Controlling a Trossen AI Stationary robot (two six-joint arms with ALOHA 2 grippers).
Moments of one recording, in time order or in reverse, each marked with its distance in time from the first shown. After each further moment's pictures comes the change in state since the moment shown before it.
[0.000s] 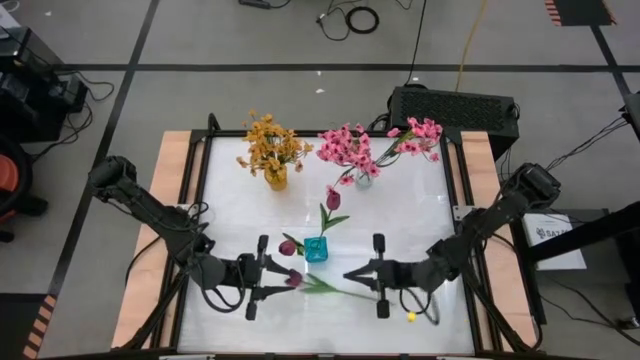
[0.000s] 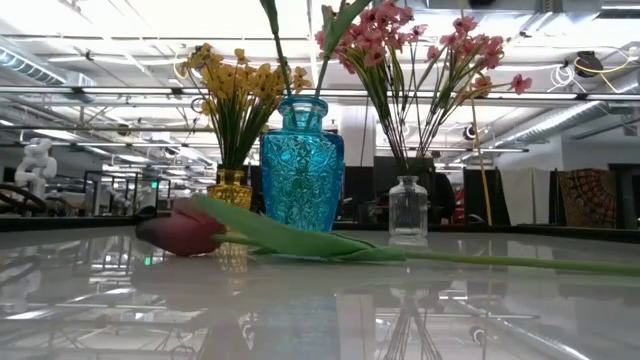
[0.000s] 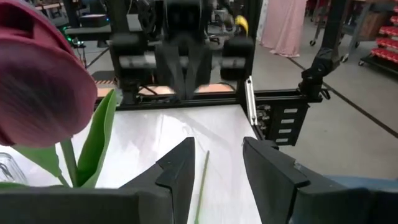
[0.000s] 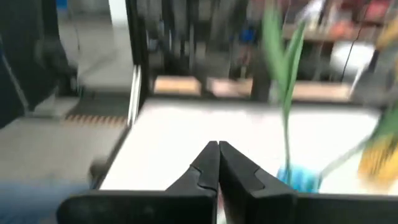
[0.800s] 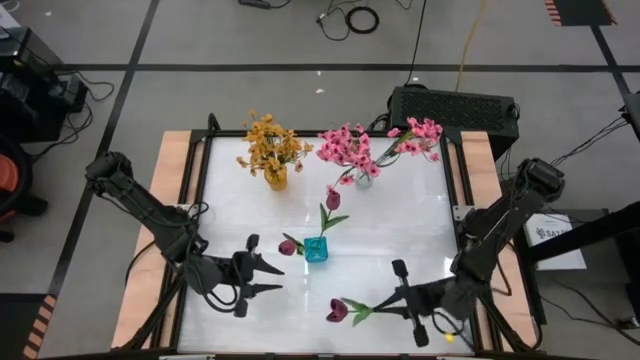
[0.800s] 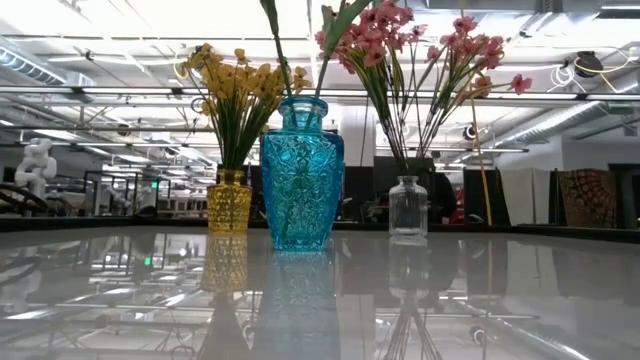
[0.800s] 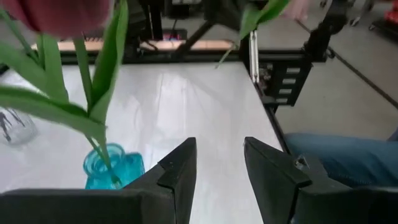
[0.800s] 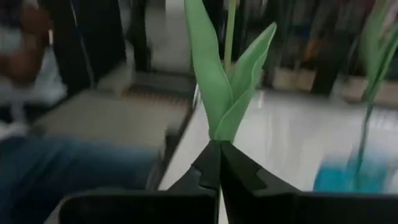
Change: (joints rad) left arm -0.037 -0.079 0.000 -0.295 -0.004 -0.172; right arm 0.228 -0.087 -0.002 -0.277 -0.023 0.134
